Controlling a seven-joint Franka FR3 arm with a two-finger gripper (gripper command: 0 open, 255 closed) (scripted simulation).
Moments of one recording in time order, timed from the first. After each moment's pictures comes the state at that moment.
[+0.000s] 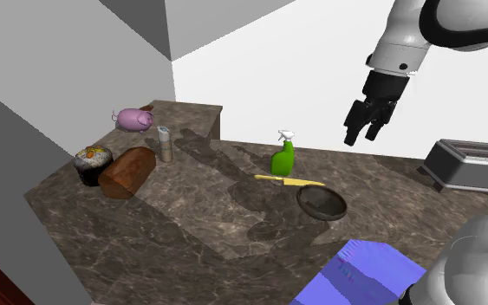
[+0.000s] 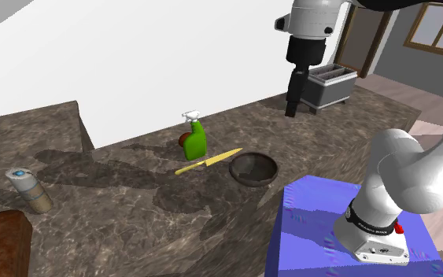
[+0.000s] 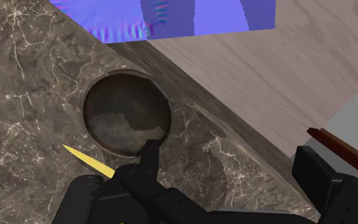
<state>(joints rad) 0.01 -0.79 -0.03 -2.28 0.07 1.50 0.11</state>
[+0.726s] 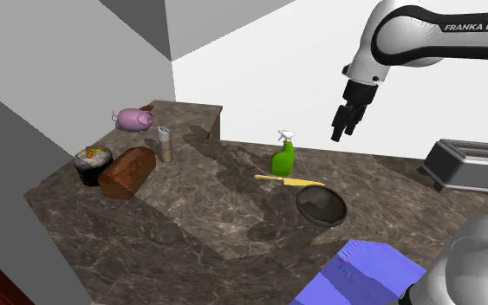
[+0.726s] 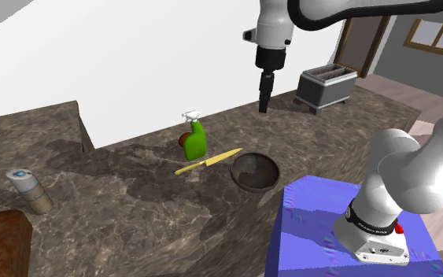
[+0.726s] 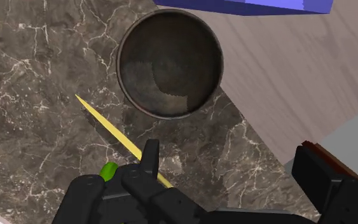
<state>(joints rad) 0.04 -0.56 -0.20 -2.23 -0.02 1.68 -0.21</state>
